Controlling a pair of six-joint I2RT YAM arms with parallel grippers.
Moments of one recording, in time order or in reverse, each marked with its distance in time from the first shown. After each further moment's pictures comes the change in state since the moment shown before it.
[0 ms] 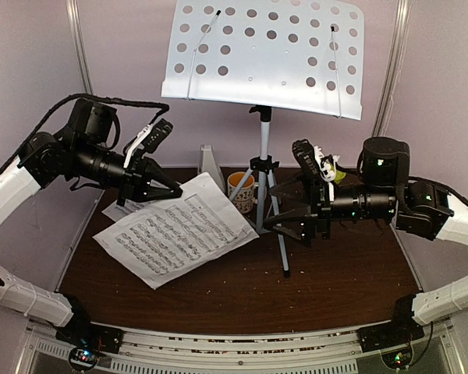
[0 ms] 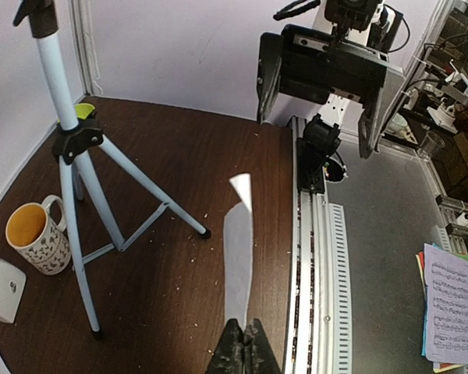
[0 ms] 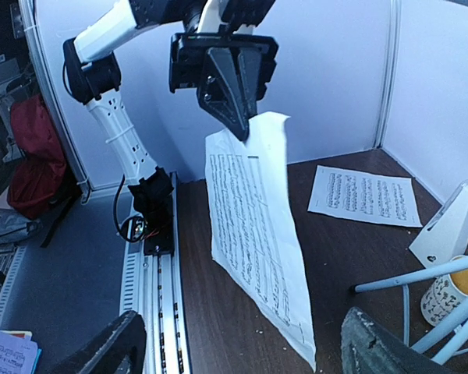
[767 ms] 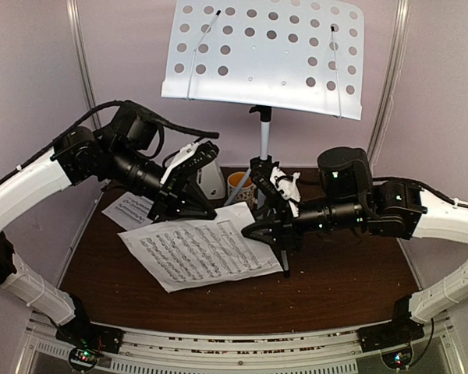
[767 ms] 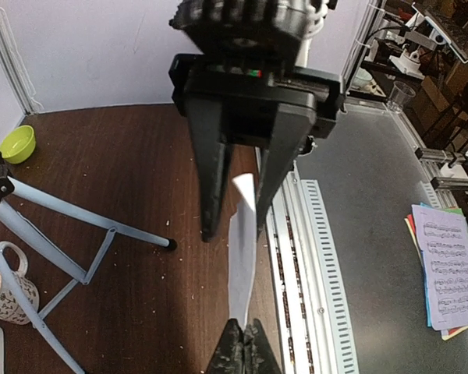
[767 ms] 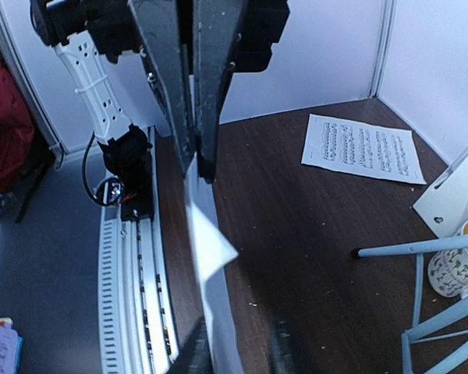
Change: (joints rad) left arm -0.199 0.180 0.106 -0.022 -0.028 0.120; right arm 0.103 0.177 0.086 -0.109 0.131 -0.013
